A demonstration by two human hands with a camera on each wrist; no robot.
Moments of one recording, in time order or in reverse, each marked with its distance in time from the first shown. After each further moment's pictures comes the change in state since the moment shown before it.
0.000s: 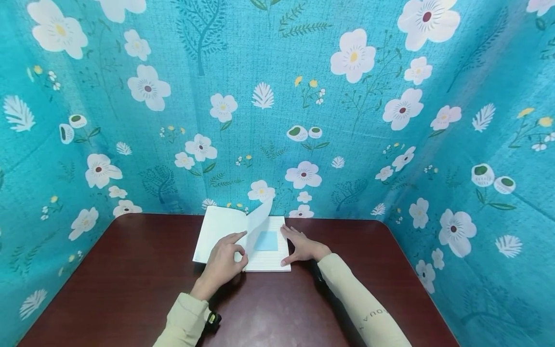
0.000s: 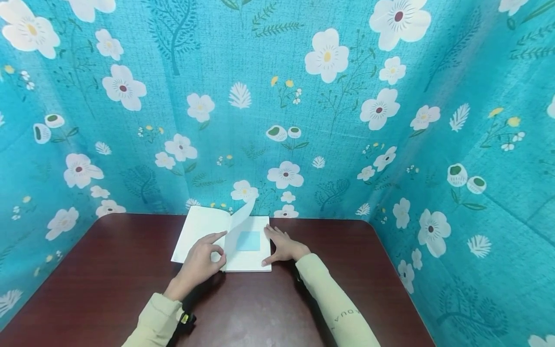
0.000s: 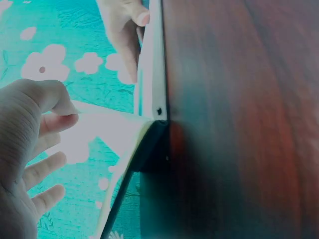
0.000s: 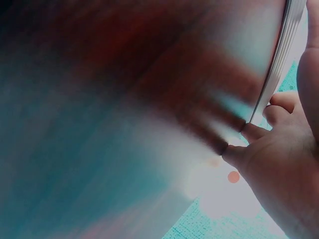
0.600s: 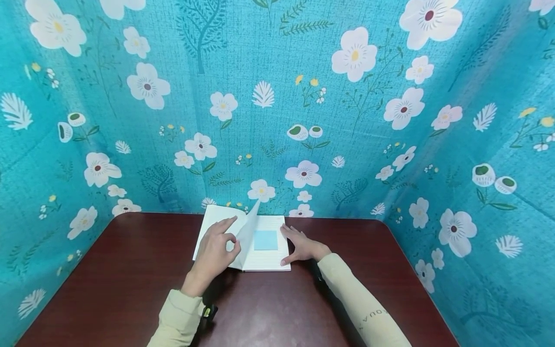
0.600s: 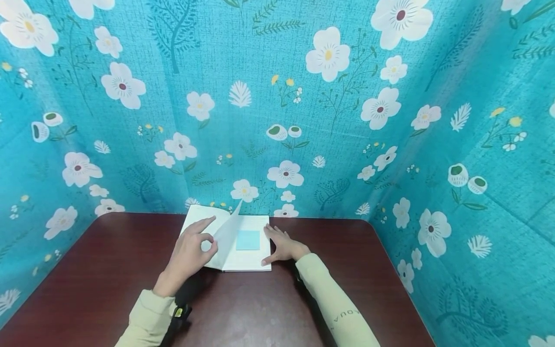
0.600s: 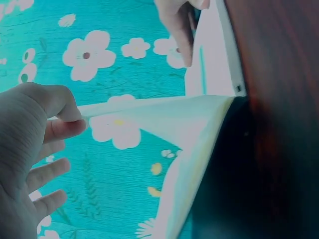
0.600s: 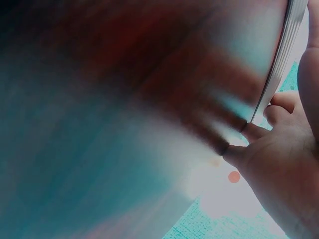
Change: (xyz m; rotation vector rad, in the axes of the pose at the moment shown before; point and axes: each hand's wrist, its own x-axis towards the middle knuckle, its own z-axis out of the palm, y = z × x) left_hand 0.018 0.005 -0.040 0.051 0.144 0.062; right_hand 0.000 0.000 0.001 0.017 0.010 0.018
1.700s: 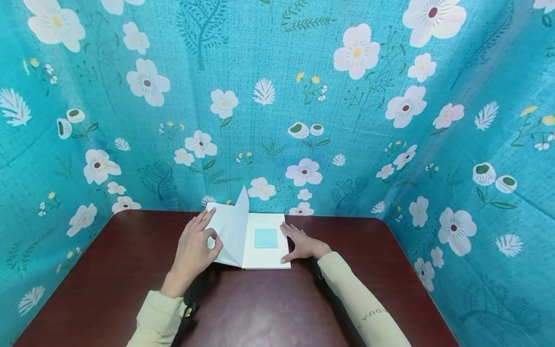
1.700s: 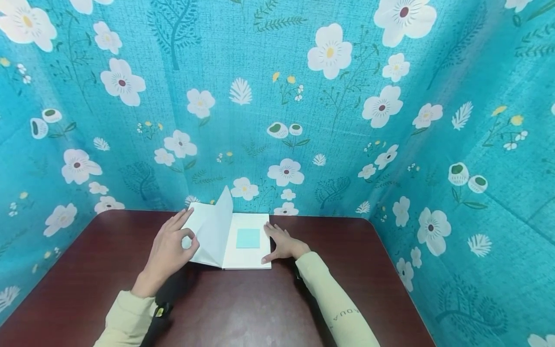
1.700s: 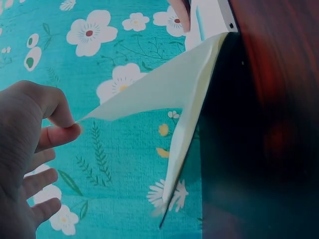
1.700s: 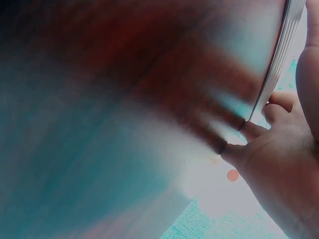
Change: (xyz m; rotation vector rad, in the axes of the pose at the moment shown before) left_hand -0.011 -0.026 -0.031 0.093 0.033 -0.027; right_hand -0.003 -0.001 -0.002 0.001 -0.001 -0.034
